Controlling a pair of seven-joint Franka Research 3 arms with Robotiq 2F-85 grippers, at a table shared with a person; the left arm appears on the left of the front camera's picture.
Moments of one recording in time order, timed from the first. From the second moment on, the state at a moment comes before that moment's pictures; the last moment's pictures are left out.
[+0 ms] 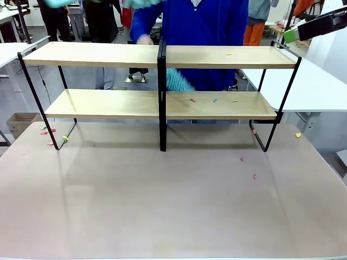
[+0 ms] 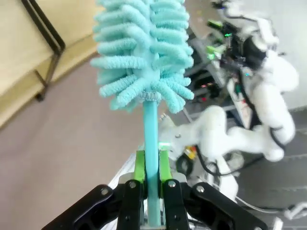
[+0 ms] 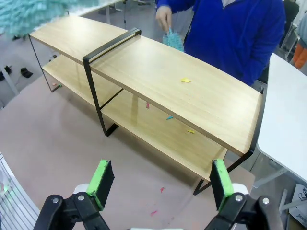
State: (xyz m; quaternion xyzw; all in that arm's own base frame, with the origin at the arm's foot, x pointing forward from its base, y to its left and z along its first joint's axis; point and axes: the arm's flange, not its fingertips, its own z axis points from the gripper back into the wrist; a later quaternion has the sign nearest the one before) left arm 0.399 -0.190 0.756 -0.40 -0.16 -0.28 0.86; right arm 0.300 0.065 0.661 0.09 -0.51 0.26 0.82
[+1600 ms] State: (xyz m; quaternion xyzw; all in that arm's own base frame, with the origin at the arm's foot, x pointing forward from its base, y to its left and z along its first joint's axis) left arm 0.398 -0.140 0.812 -0.34 -0.18 -0.25 0.89; right arm 0.301 0.064 0.661 0.09 -0.51 0.26 0.82
